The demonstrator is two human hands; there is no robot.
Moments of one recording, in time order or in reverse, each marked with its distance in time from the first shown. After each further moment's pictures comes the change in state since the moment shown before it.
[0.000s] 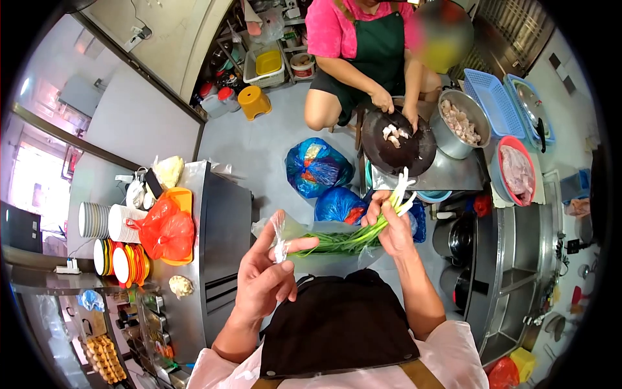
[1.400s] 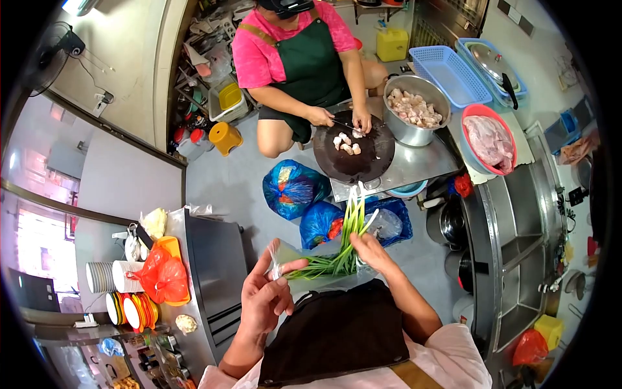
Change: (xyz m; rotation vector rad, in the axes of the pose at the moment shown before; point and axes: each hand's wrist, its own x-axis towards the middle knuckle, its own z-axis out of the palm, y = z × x) left_hand 0.042 -0.065 0.090 0.030 0.020 -0.166; right_hand -0.042 -0.020 -0.152 -0.970 0.098 0.334
